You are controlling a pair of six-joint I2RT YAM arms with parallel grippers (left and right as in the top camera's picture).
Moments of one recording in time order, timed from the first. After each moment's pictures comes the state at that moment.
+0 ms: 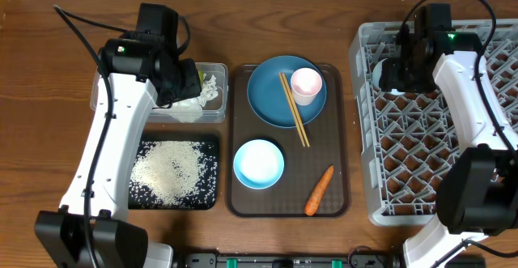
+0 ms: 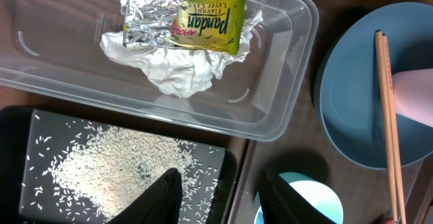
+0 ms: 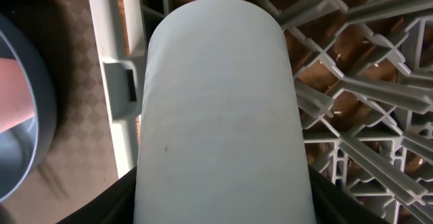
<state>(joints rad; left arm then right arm) -0.13 1.62 1.59 -1.23 0.02 -0.38 -0.02 1.86 1.57 -1.02 -0.05 0.03</state>
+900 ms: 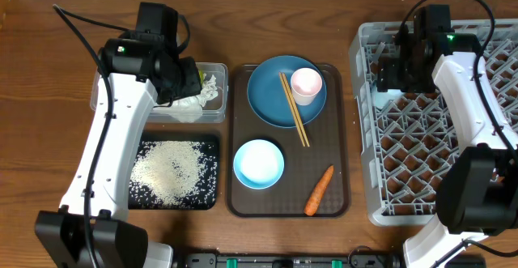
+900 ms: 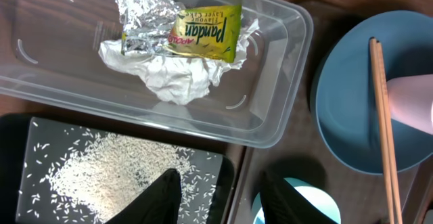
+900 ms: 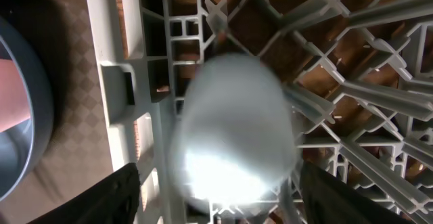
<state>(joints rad) -0.13 1.62 1.59 -1.20 0.02 -0.38 -0.02 1.86 1.56 -1.00 -0.05 0.02</state>
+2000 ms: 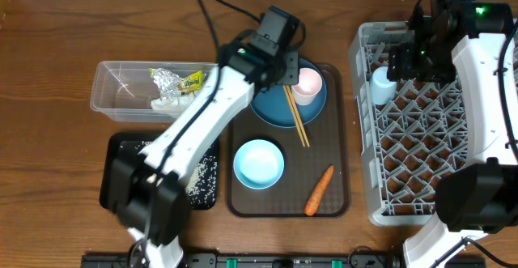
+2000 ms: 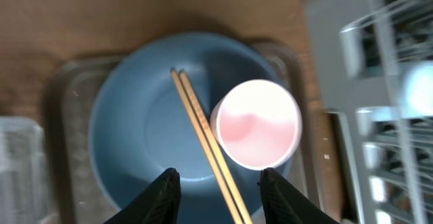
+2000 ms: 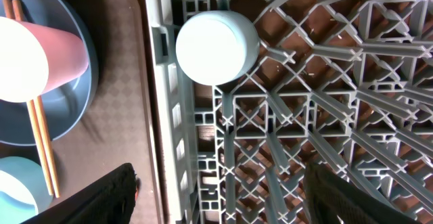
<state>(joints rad) -0.55 1.89 1.69 -0.81 0.02 -0.49 -0.02 1.87 1.90 -1.40 -0.05 0.02</state>
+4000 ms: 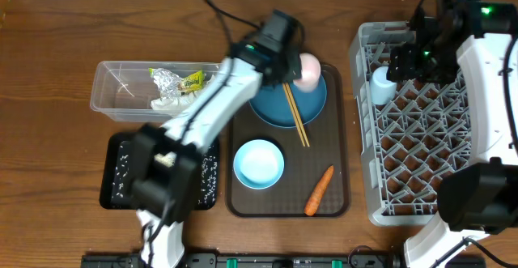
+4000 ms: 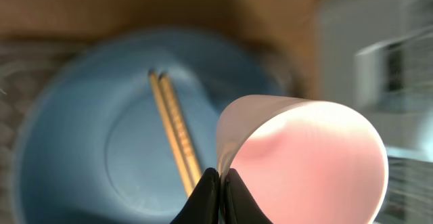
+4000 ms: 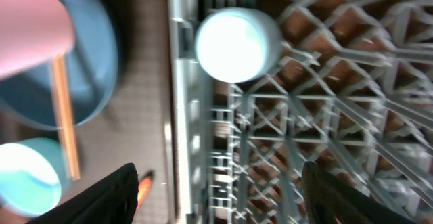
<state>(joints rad) -0.50 1.98 1.69 -0.69 0.15 -0.60 -0.07 1.87 1.90 -1.42 -0.18 -0.05</state>
